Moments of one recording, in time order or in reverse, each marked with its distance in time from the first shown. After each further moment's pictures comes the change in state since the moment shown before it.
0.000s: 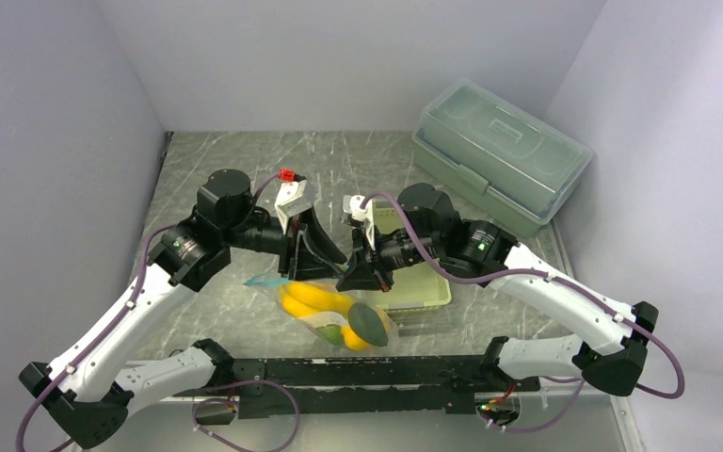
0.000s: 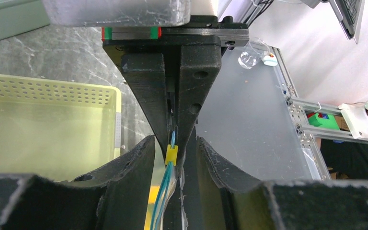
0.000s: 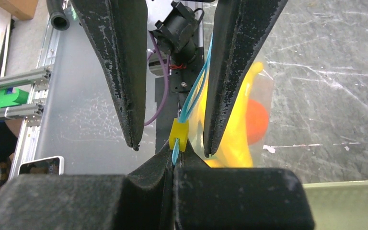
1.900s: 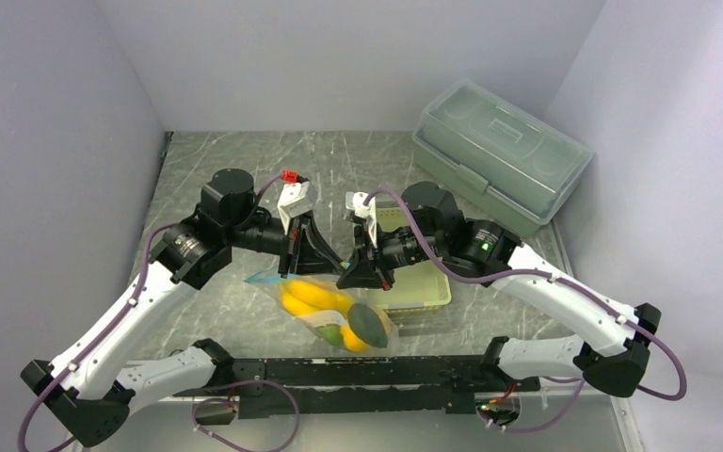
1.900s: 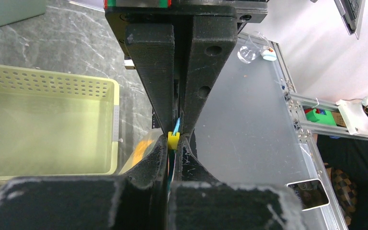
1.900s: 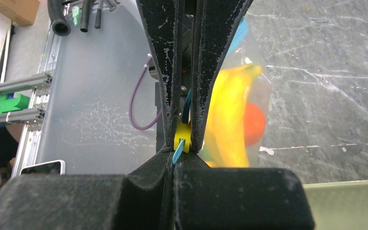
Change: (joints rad) left arm 0.005 0.012 0.005 -0.046 0.015 0.027; right arm -0.001 -0.007 0.011 0.003 0.004 0.013
